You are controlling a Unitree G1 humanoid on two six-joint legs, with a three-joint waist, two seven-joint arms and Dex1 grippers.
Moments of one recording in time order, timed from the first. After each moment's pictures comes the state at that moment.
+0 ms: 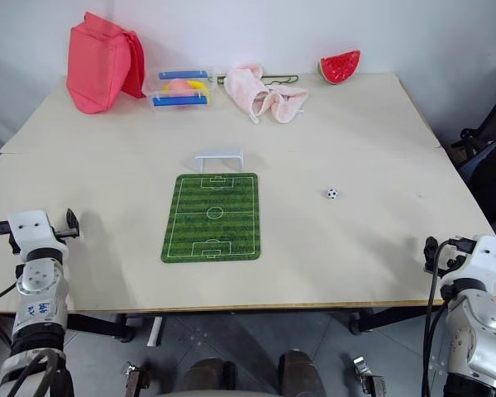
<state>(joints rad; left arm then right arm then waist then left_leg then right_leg) -0.33 0.51 0.42 0.61 -0.07 -0.19 0.15 -0.02 -0.42 -0.59 -0.03 0.36 0.39 0.12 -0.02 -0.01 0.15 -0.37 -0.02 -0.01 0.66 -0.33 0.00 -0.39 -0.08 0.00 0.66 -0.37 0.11</state>
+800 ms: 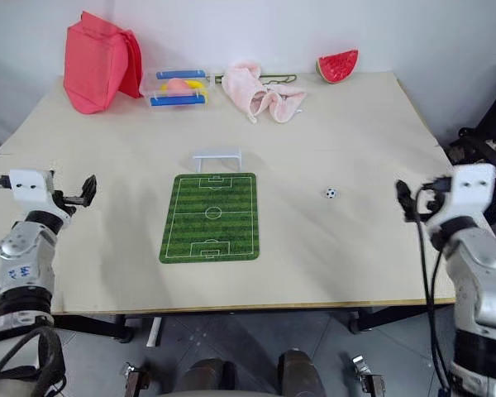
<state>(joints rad) -0.59 0.65 0.36 0.80 -0.21 -0.18 -0.47 -0.32 -0.61 -0.33 -0.13 0.37 0.56 0.30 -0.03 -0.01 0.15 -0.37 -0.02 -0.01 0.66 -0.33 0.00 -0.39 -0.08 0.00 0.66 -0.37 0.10</state>
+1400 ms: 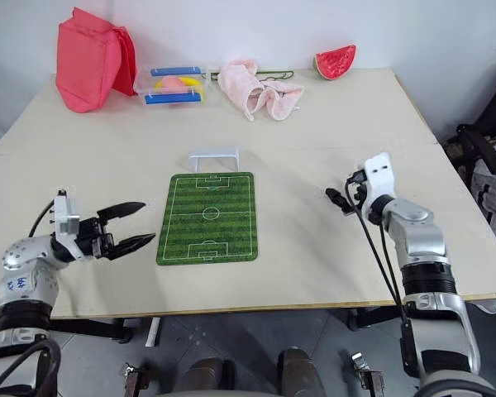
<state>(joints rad) -0.41 0.65 0.29 0.56 -0.48 -0.09 -1.36 -0.67 -0.53 -0.04 0.54 0.21 0.33 0.60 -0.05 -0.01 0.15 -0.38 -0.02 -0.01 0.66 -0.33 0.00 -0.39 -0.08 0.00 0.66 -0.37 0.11</state>
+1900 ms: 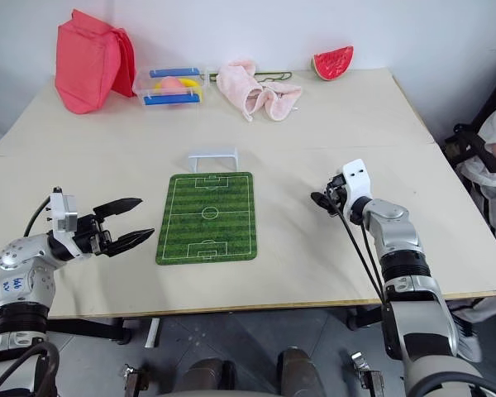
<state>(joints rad) -0.40 0.65 0.30 0.51 -0.48 -0.08 -1.31 -0.78 -0.46 -0.03 0.75 0.16 0.22 0.64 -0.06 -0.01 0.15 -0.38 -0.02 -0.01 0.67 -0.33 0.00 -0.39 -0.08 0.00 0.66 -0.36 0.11</state>
